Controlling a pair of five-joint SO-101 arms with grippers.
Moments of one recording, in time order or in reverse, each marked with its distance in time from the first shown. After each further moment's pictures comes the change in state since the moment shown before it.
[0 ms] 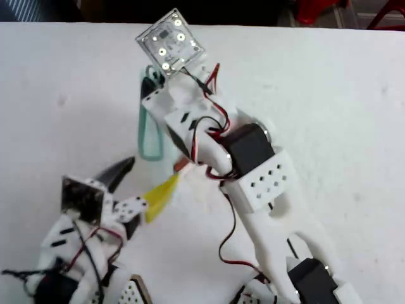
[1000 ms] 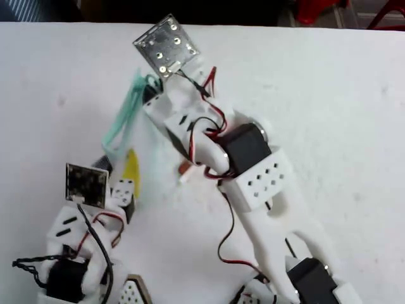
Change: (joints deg) left arm -8.3 0.4 6.2 -5.4 -1.5; right arm 0.0 0.0 1.2 2.0 0.0
